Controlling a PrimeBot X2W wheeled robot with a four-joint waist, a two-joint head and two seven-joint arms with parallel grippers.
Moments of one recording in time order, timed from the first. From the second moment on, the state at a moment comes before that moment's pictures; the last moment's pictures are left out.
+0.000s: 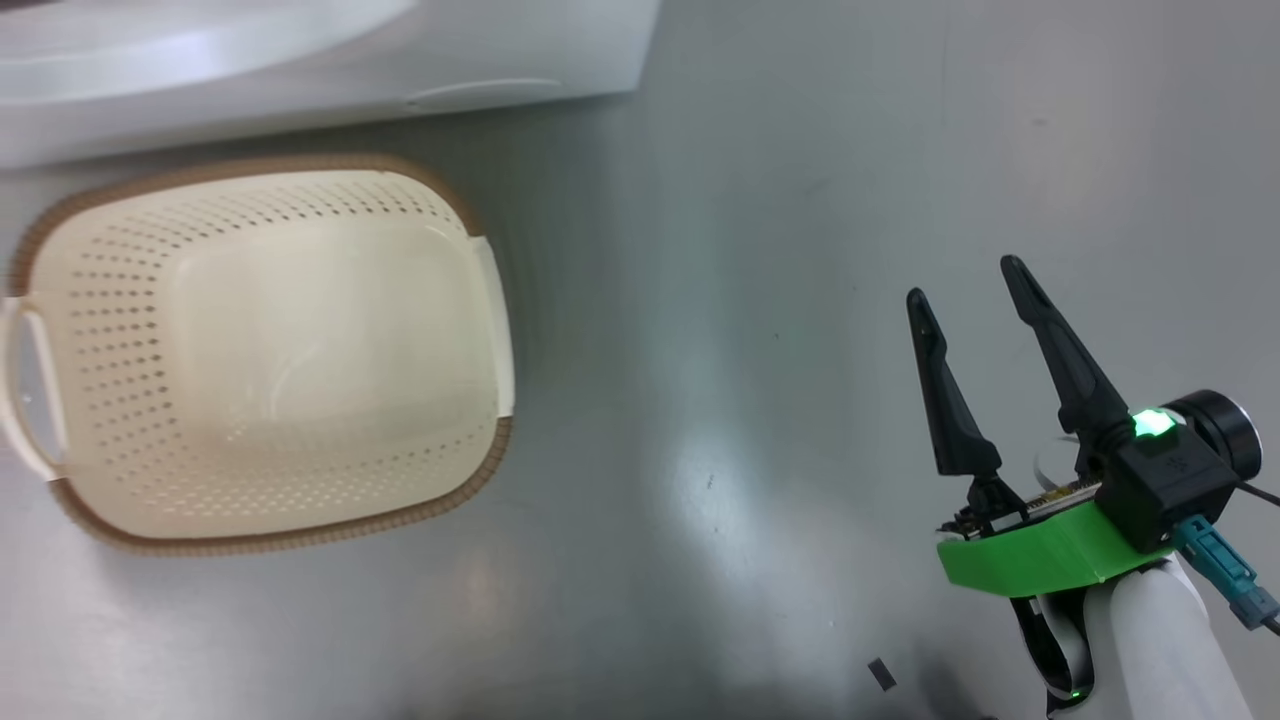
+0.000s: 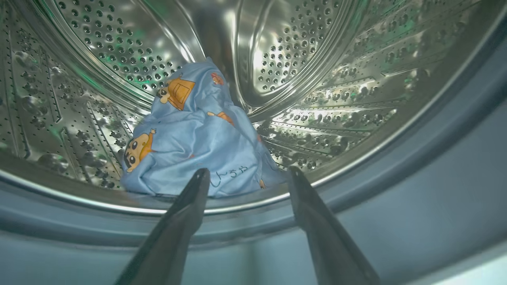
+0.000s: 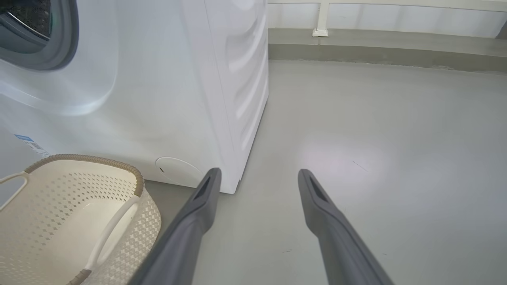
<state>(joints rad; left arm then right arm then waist) -1.19 0.55 -0.52 0.62 -0.87 -0.13 -0.26 -0.25 -0.05 0.06 -0.09 0.03 0.13 -0.25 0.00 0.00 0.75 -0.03</state>
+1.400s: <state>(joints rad) -0.14 0.20 -0.23 0.09 -0.47 -0.03 -0.26 -0.05 -0.05 0.03 -0.04 0.06 0.13 -0.20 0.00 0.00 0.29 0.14</state>
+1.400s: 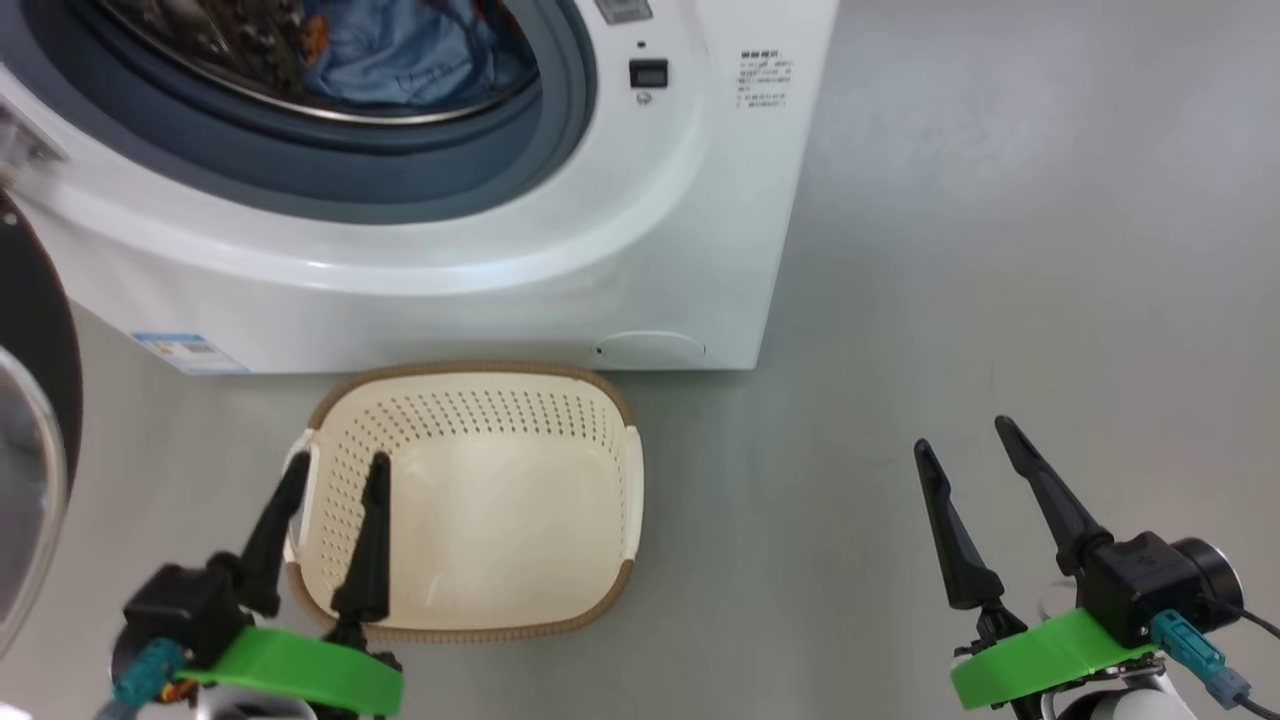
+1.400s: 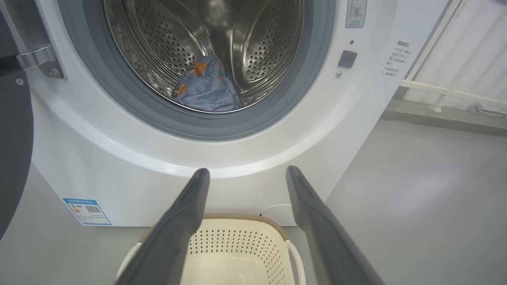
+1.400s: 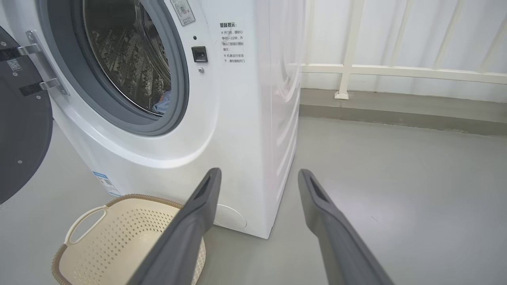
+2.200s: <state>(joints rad) 0.08 0.08 -0.19 0.08 -0.28 -0.04 -0.26 0.04 -0.05 0.05 0.04 0.14 0.13 -0.24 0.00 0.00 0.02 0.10</state>
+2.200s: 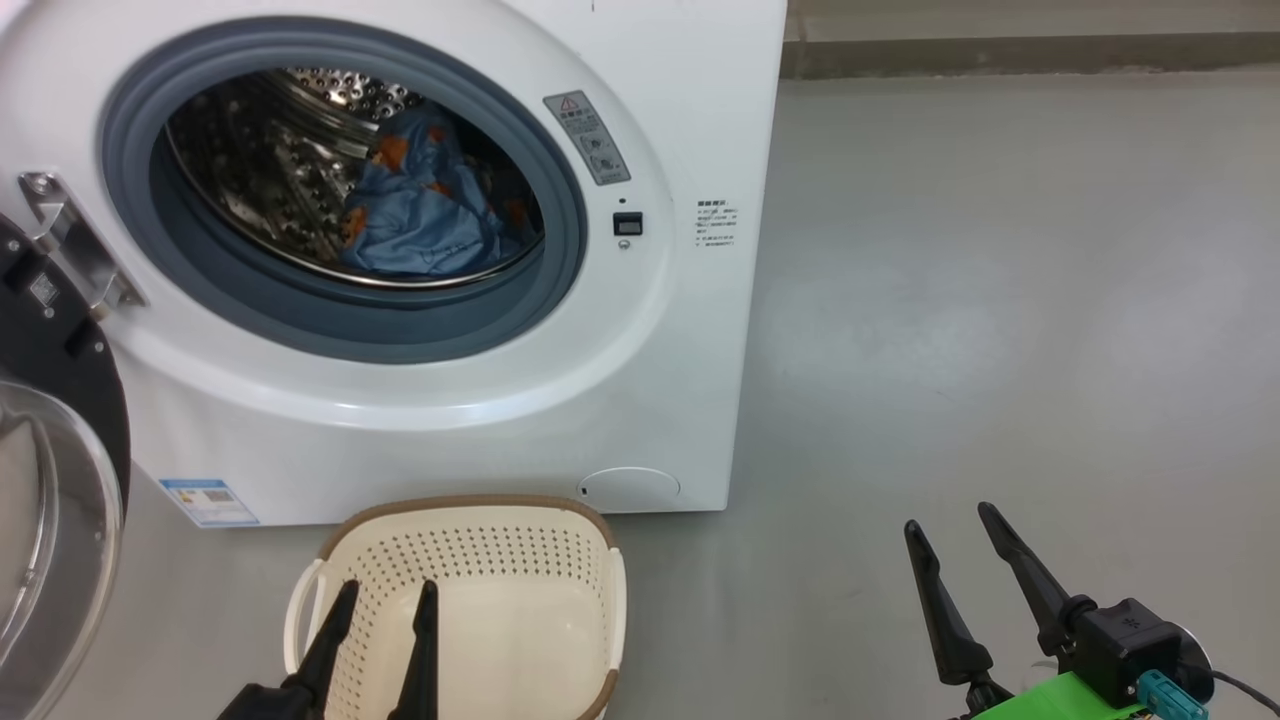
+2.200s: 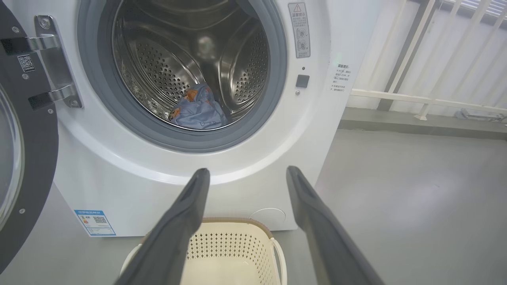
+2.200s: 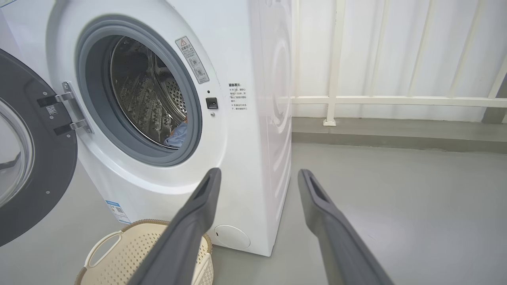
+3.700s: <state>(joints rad) 0.11 0.05 -0.17 0.11 -0.21 -0.07 -0.26 0.09 -0.05 0.02 0.06 0.15 0.13 -0.24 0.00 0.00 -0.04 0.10</state>
